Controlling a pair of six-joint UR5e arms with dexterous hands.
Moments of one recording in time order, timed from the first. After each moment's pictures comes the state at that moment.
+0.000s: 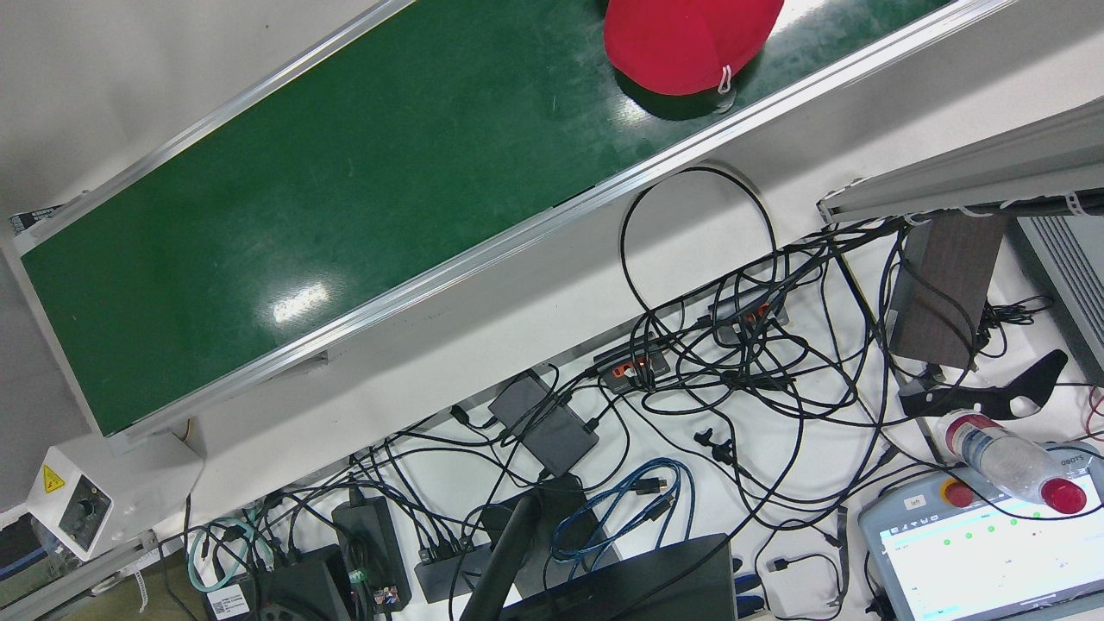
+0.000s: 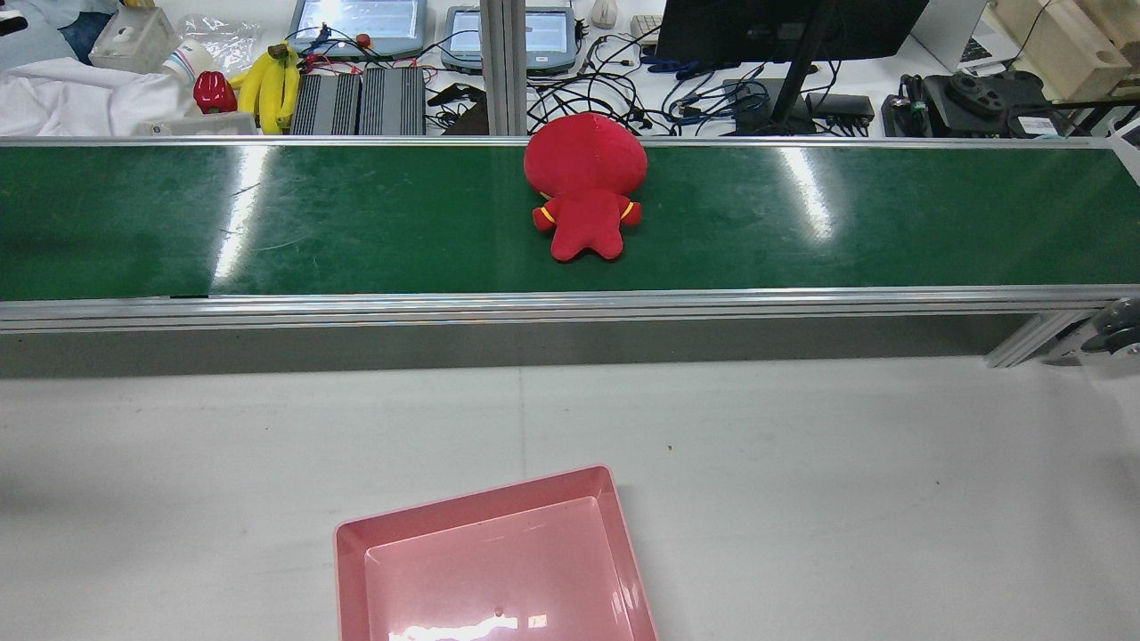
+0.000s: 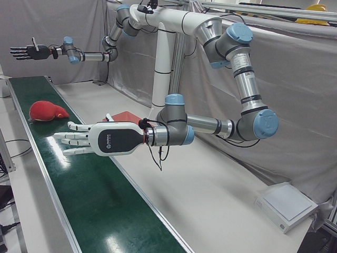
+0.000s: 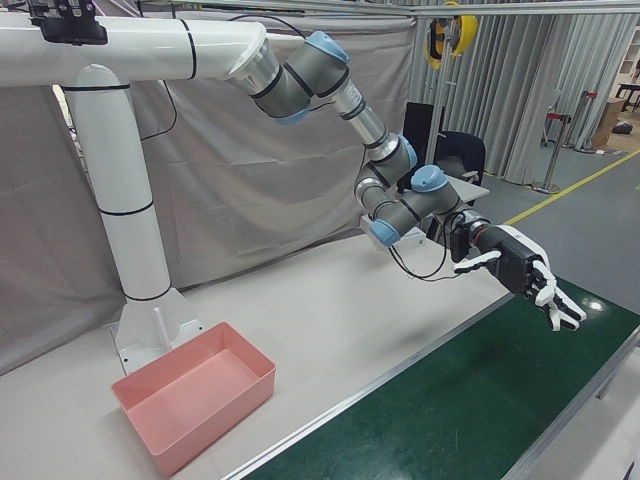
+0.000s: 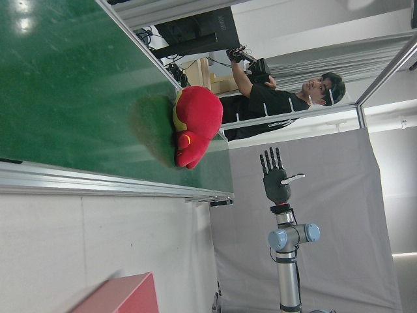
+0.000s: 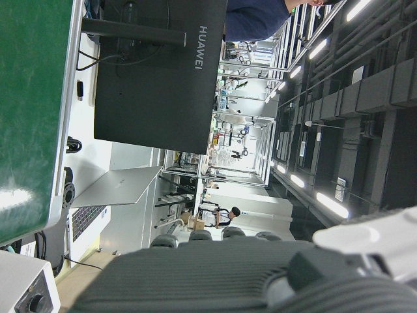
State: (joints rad) left arm -1.28 -1.75 -1.88 0.19 1.54 0.29; right arm 1.58 -1.55 1.64 -3.29 -1.58 -0.10
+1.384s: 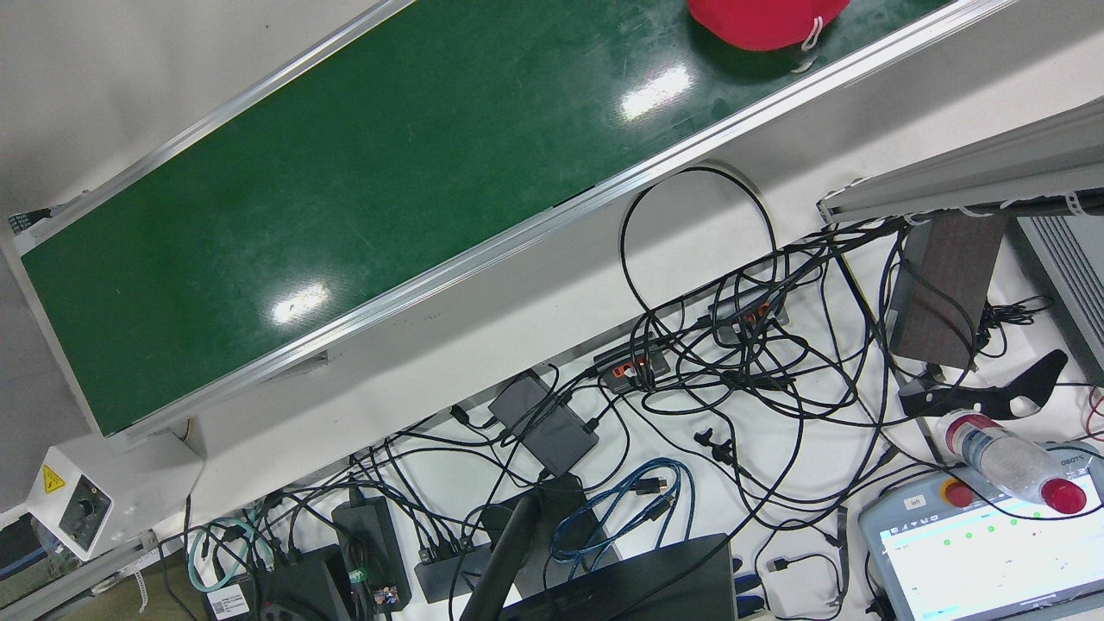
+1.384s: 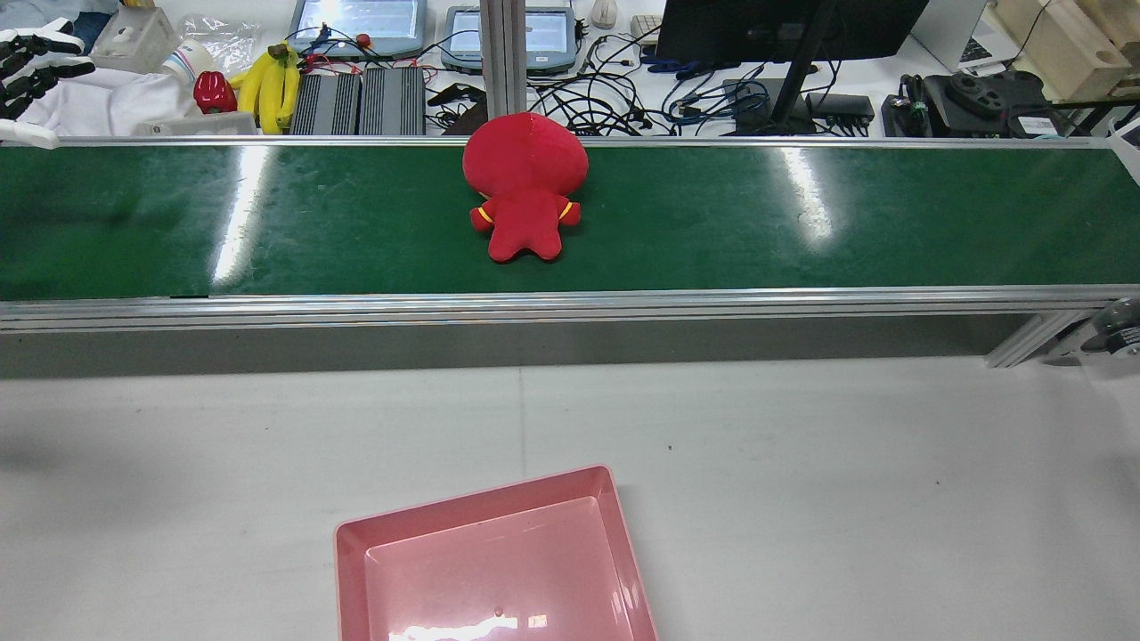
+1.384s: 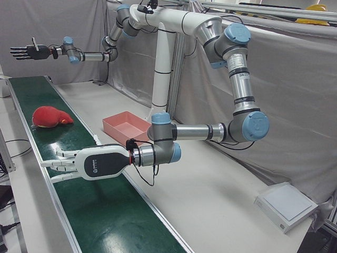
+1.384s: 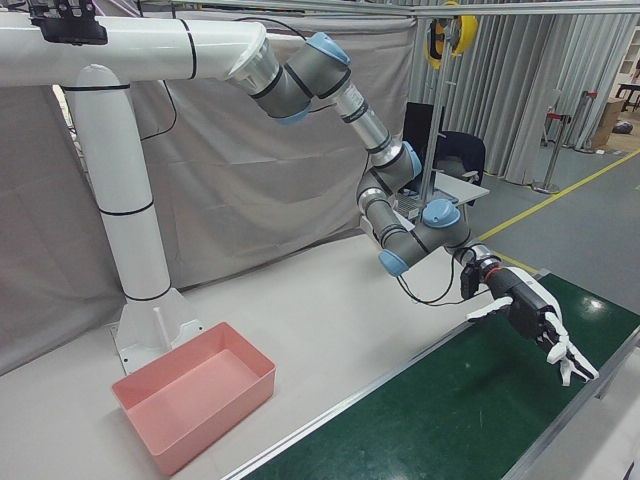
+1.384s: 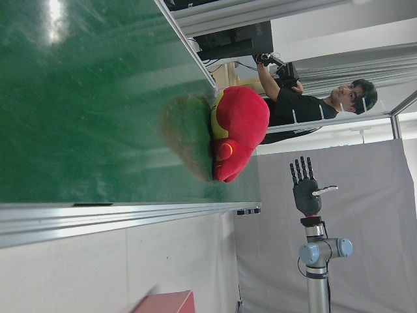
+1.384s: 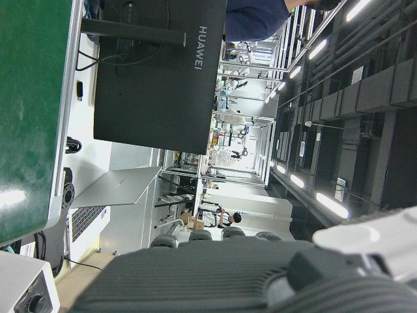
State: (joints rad) left arm -1.21 -1.83 -1.66 0.09 1.50 0.33; right arm 1.58 -1.55 1.64 -3.29 -1.58 -0.10
